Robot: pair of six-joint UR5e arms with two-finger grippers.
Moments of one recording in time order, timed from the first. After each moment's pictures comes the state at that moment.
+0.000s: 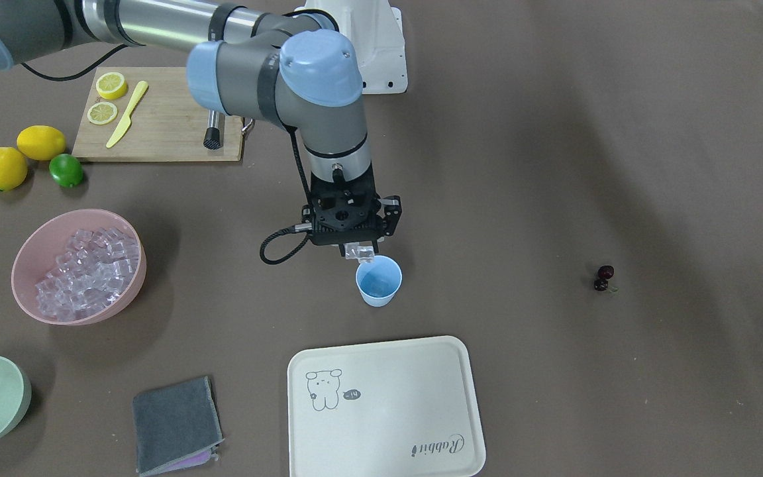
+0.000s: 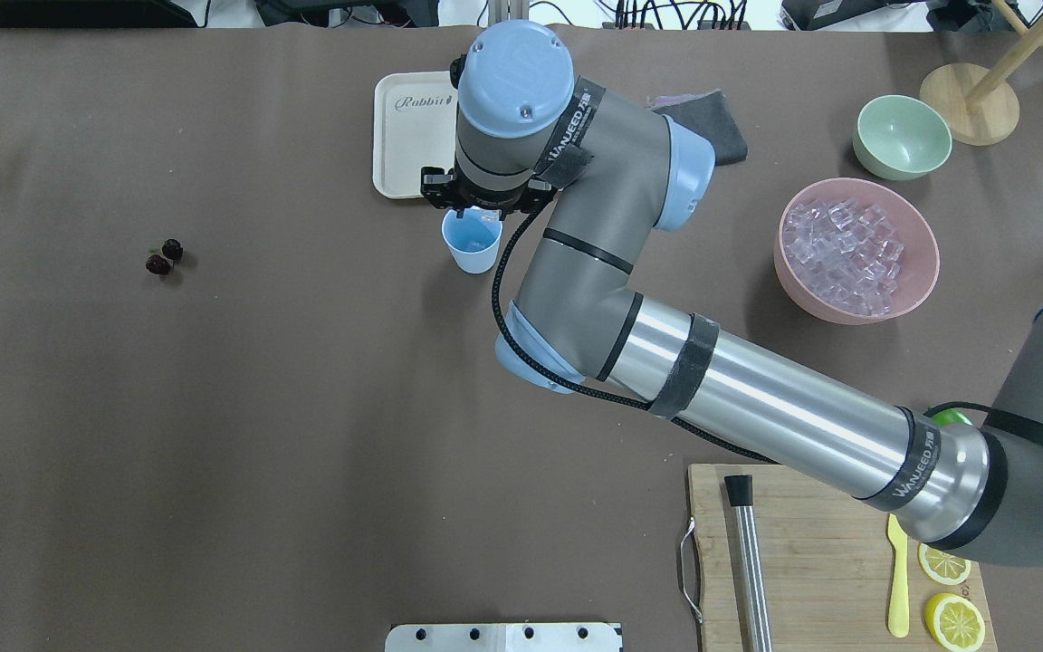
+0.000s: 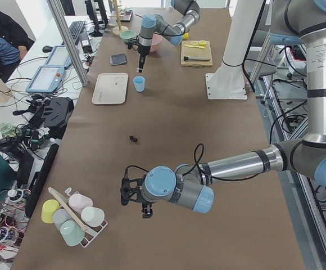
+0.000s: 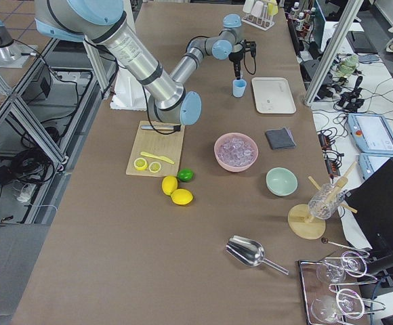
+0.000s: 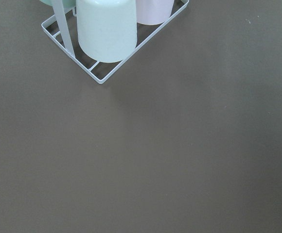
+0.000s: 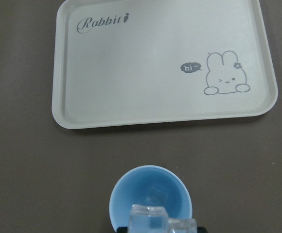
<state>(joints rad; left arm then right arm) -1.65 -1.42 -1.47 -2.16 -2.49 -0.31 0.62 -0.59 1.33 -1.39 1.81 1.19</state>
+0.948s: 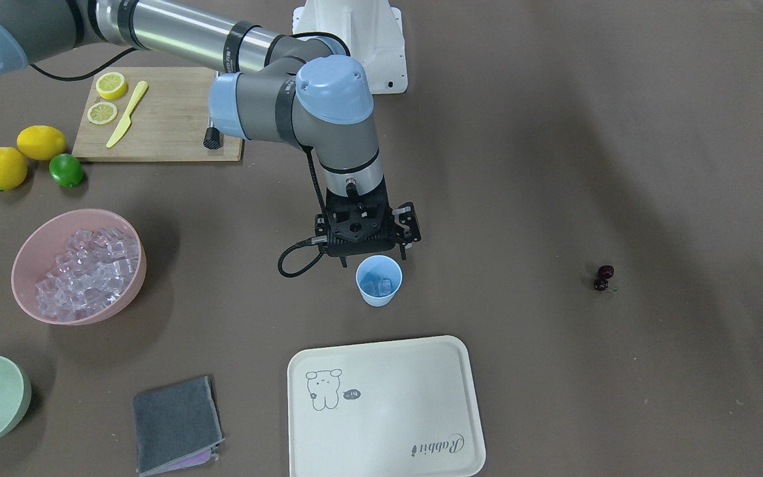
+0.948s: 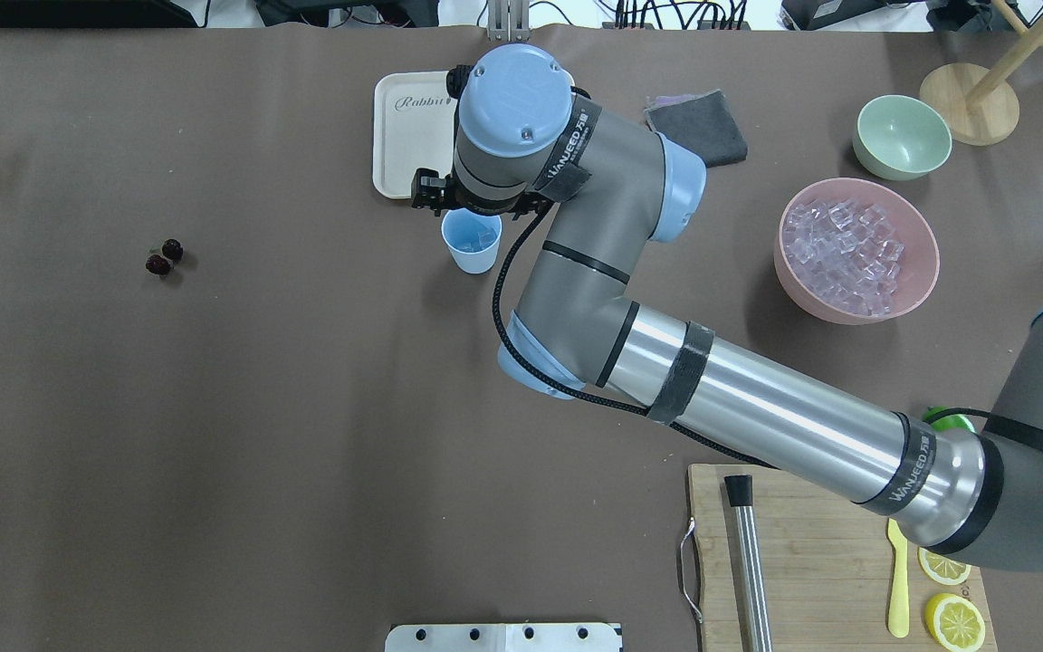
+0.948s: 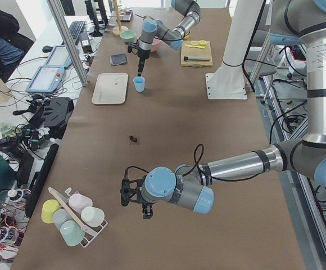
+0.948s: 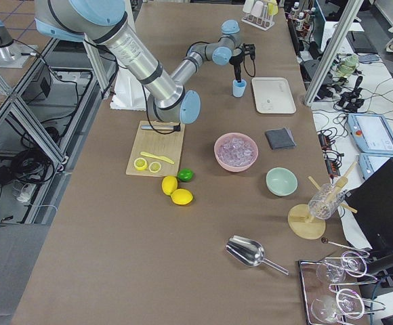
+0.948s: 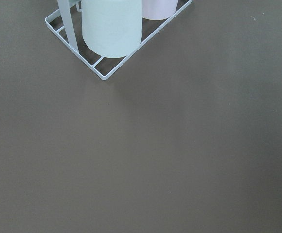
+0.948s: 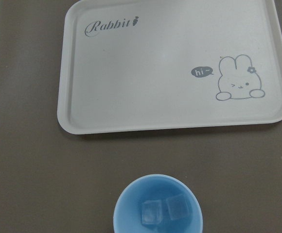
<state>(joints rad) -1.64 -1.43 -1.47 -2.16 -2.49 -0.31 0.63 -0.63 1.35 -1.34 1.82 1.16</state>
